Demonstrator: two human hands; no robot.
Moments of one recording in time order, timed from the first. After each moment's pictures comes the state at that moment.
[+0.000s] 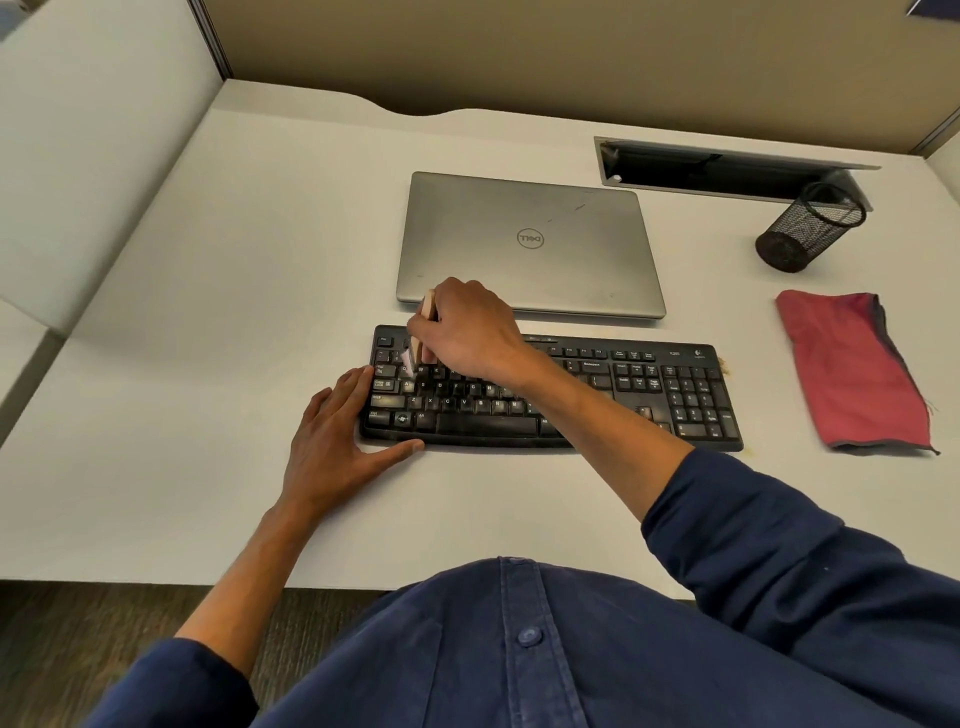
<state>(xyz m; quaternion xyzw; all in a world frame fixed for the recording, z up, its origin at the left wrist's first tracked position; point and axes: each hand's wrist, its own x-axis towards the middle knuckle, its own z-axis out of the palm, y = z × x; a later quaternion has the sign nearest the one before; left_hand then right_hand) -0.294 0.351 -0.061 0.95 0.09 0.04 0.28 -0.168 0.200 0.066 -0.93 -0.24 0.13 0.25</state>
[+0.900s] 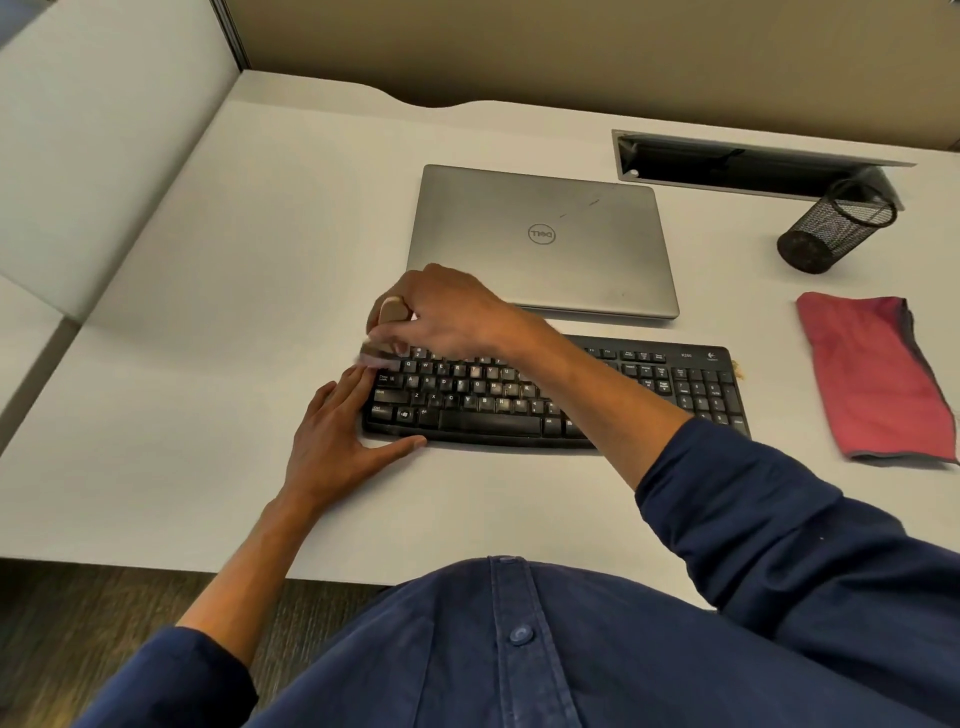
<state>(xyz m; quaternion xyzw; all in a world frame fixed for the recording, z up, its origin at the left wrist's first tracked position) -0.296 0.346 -0.053 0.95 0.08 0.06 0.29 -0.150 0.214 0.079 -0.87 -0.42 0.19 0.19</state>
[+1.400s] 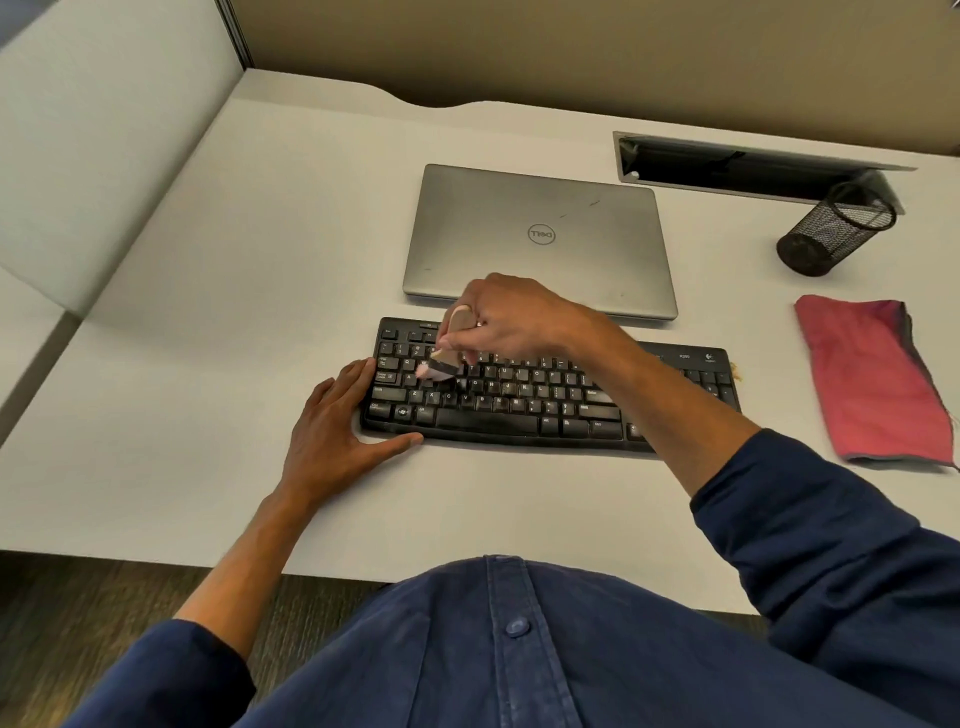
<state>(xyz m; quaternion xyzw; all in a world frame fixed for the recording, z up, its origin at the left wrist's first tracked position) -0.295 0.351 -0.061 0.95 0.10 0.04 0.30 -0.139 0.162 0.074 -0.88 -0.38 0.25 0.15</state>
